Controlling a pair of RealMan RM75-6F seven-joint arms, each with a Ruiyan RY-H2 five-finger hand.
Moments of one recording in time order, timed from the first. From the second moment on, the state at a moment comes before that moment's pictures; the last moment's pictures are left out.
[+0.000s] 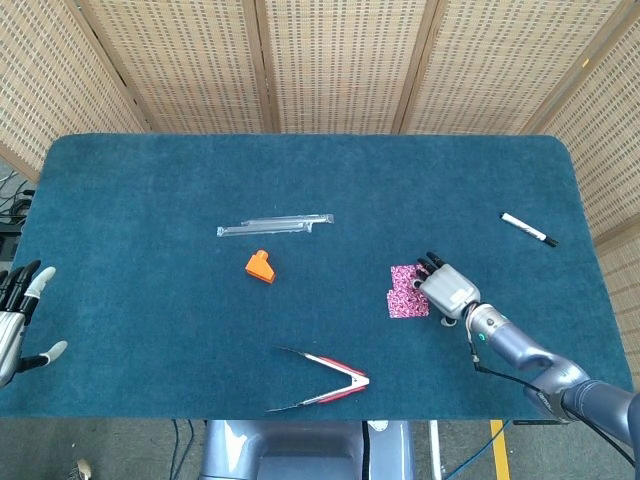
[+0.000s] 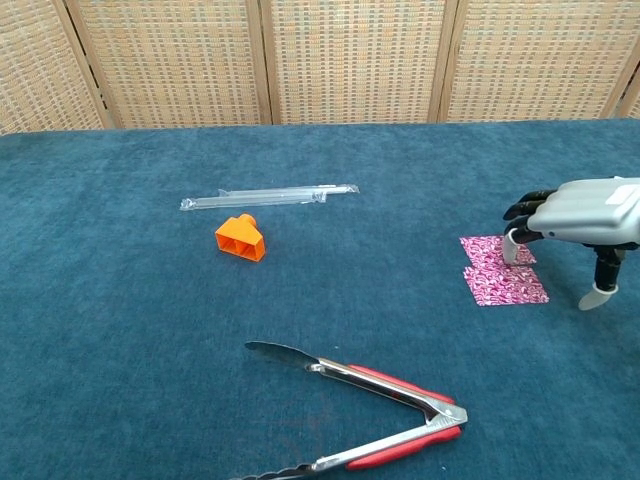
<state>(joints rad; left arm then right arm) -0.11 -0.98 -0.04 -1.77 1.48 1.45 0.12 0.80 -1.40 -0.06 -1.13 -1.53 0.70 -0.11</state>
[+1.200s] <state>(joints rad) -0.11 -0.98 -0.03 -1.75 1.49 1.45 0.09 0.76 -1.32 -0.08 -1.34 -1.55 0.76 -0.19</state>
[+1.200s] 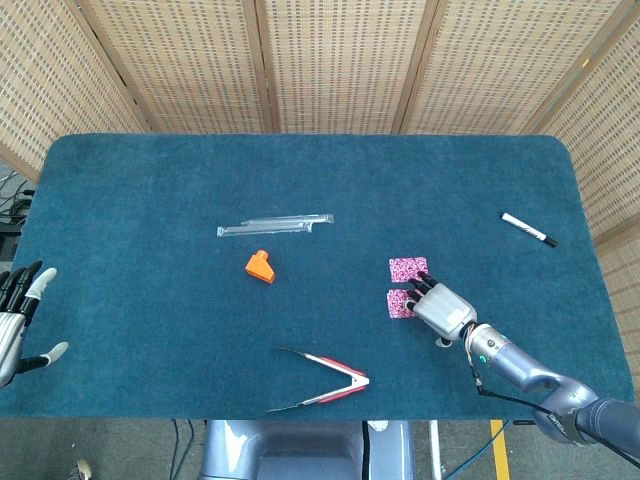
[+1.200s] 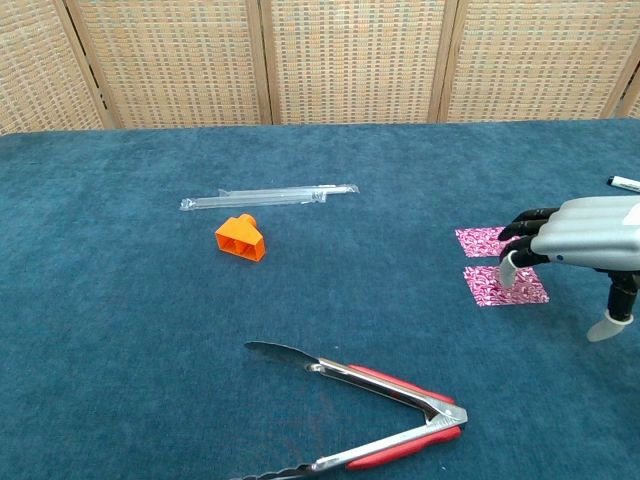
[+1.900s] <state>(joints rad) -0.10 -0.98 -0.03 -1.76 1.50 1.46 0.09 0.73 -1.34 -0.11 -1.27 -1.57 0.78 -0.22</state>
